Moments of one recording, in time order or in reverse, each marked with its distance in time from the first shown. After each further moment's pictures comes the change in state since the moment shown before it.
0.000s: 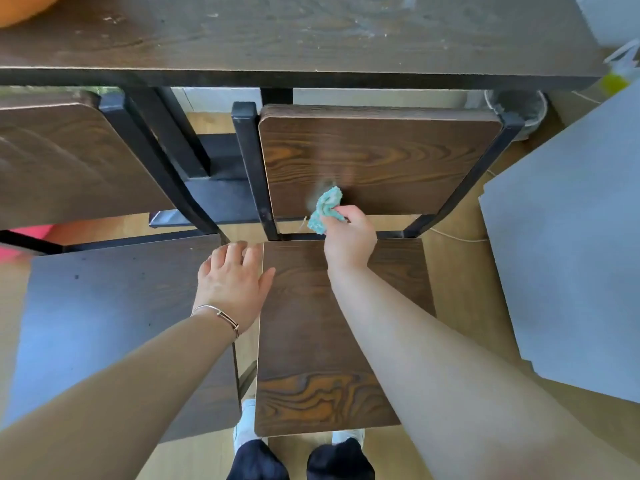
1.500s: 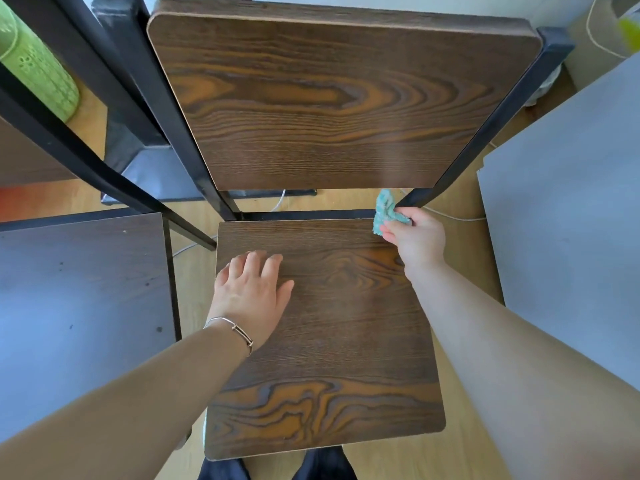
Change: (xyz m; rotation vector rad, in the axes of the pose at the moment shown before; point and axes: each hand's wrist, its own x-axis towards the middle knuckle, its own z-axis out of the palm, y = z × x) left_hand 0.019 0.075 0.082 -0.023 -0.128 0.096; right_hand 0.119 0.107 -0.113 -0.147 -0.096 0.126
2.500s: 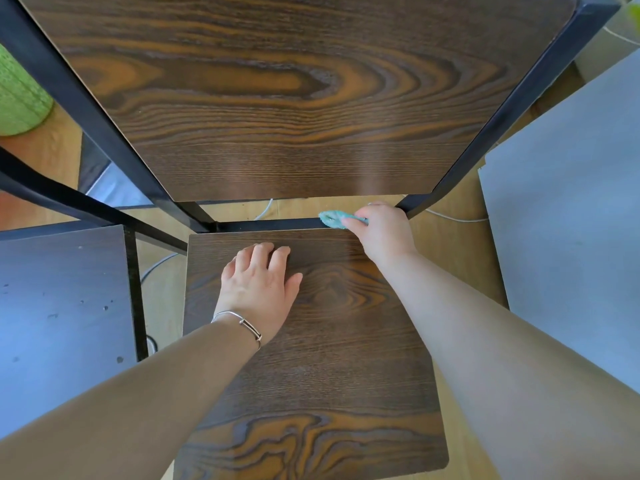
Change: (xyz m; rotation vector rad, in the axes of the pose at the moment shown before) left_hand 0.056 0.031 0.019 -0.017 0.016 0.016; right_hand 0.041 -0.008 0.038 -0.859 -0.163 -0.459
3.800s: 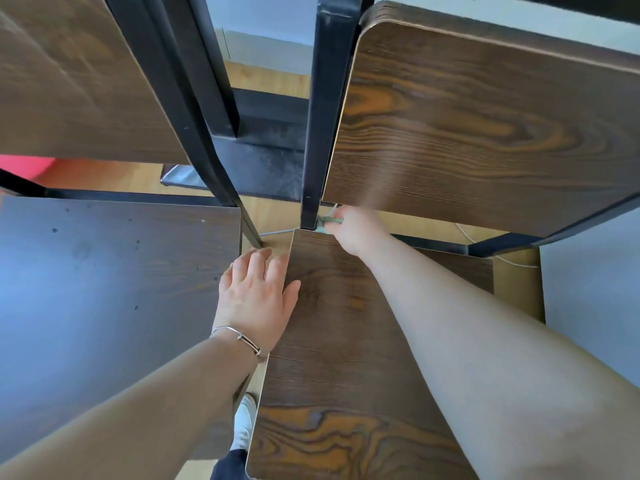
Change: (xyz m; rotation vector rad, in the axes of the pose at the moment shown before) left_hand -0.060 -0.122 -0.011 -0.112 0.125 -0.200; right_hand 0.010 -0.180 0.051 -0.122 -0.340 -0.138
